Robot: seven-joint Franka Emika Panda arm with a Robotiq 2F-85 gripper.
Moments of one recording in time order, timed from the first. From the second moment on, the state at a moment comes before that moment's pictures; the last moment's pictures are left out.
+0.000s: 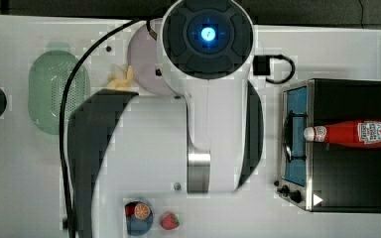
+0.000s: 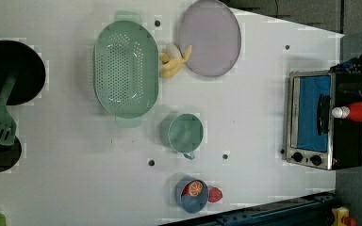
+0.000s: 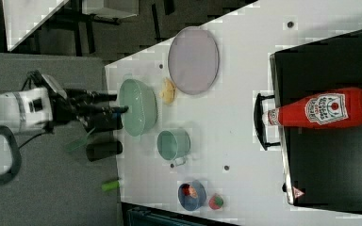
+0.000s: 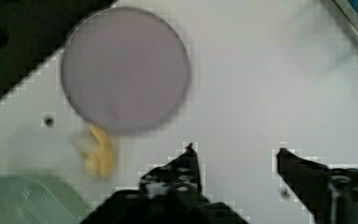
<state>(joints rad) 0.02 0.00 0.00 -1.78 0.02 0.23 -0.06</state>
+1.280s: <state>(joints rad) -0.04 -0.21 -0.35 -2.00 -0.01 0.22 -0.02</state>
